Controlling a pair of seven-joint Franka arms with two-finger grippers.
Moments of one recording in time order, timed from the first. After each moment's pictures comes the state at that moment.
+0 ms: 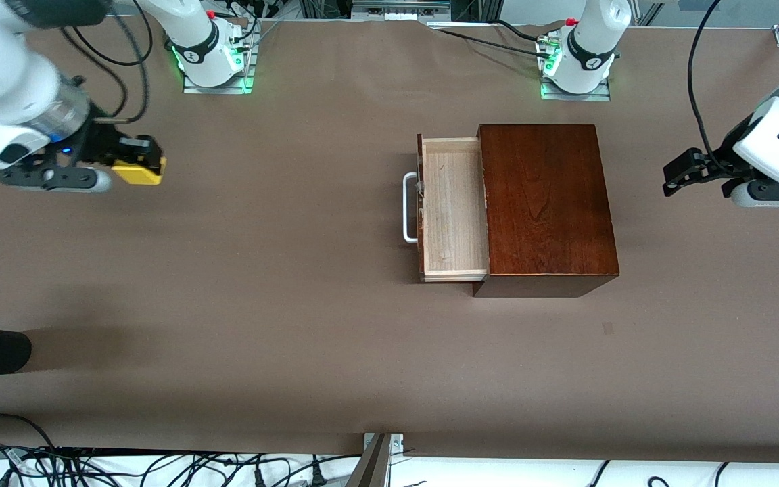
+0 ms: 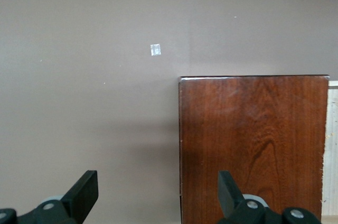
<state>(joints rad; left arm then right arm) -0.30 0.03 0.22 -1.63 -0.01 1.67 -0.07 0.61 0.07 -0.46 -1.60 0.05 1.57 0.13</state>
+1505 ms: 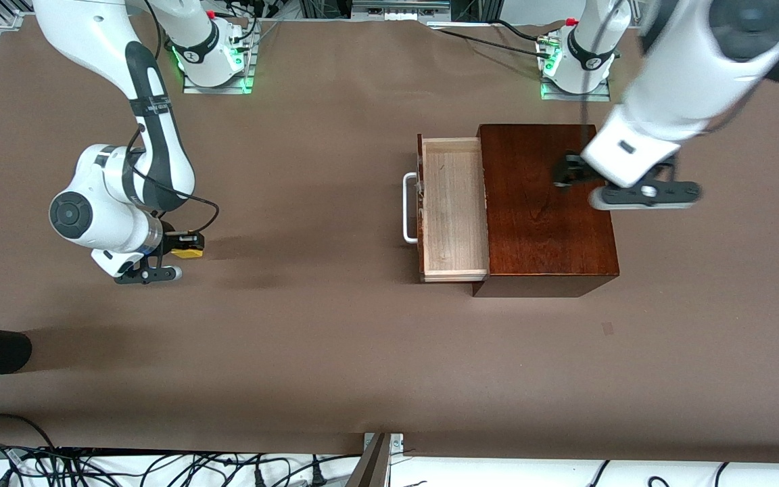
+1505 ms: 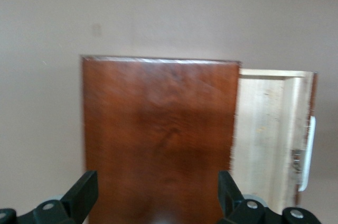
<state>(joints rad) -0.49 0.18 0.10 -1.50 -0.01 1.61 -0.48 0.56 0.48 -0.50 -1.95 0.31 2.21 -0.20</state>
